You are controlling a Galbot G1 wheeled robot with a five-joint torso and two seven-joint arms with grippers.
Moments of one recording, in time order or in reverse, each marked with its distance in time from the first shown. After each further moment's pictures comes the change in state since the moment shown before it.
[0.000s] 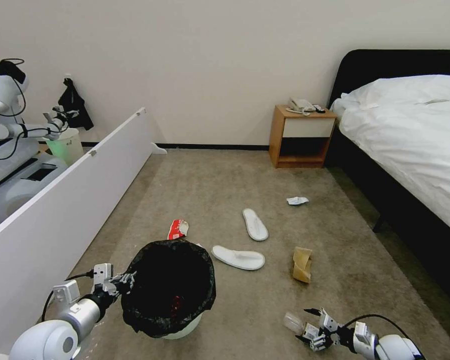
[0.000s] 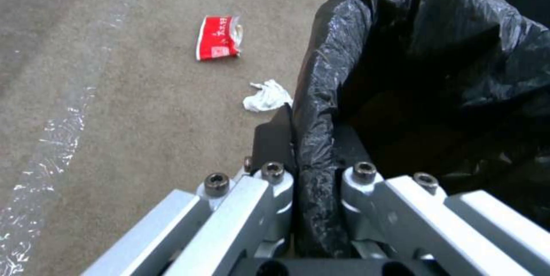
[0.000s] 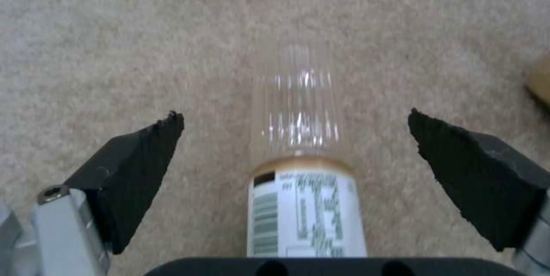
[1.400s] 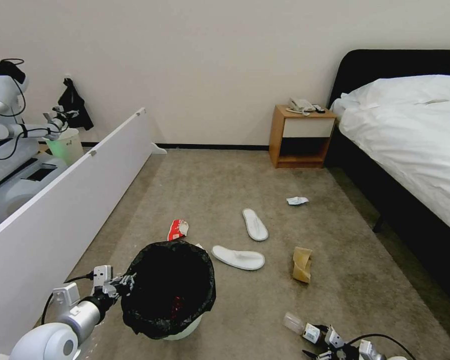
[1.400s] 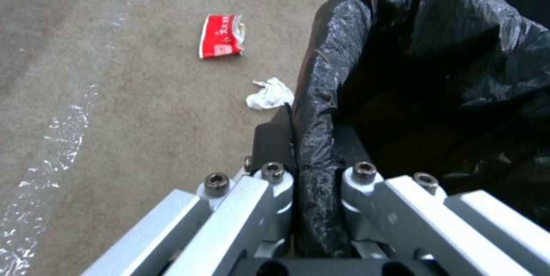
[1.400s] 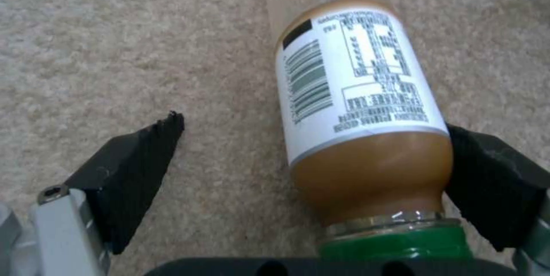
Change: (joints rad) left arm 0.018 0.002 -0.007 0.002 0.008 -0.018 0.011; right arm -0.005 0.042 0.066 -0.144 -0.083 0.048 0.068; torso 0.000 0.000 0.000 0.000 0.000
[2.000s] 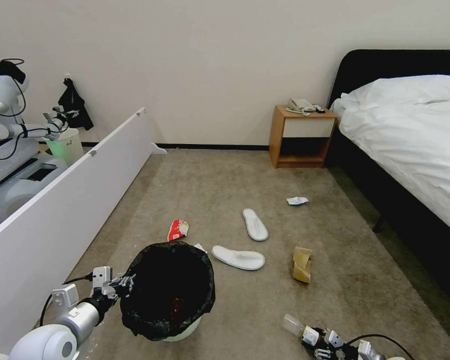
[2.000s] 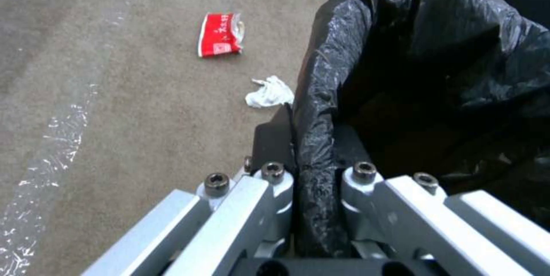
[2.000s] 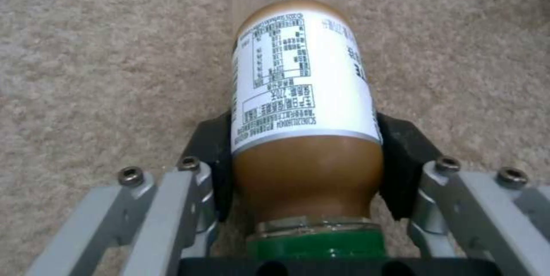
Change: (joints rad) left arm 0.003 -0.002 0.006 -0.002 0.008 -0.002 0.002; right arm 0.008 -0.003 0.005 -0.011 0.001 0.015 0.003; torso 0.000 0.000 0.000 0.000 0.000
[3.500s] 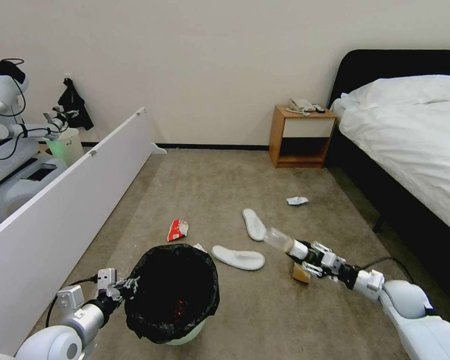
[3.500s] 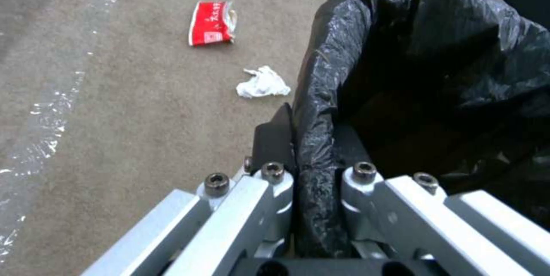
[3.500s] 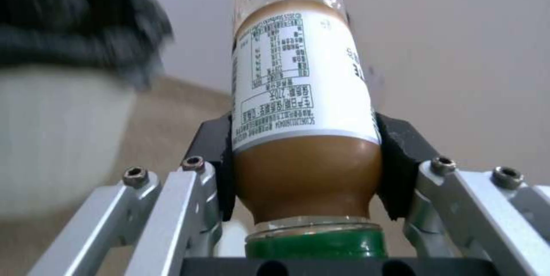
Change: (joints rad) left arm 0.007 -0.001 0.034 -0.007 -0.020 0.003 -0.033; right arm -0.057 -0.176 -0.089 0.919 0.407 -0.081 0.036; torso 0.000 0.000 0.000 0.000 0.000
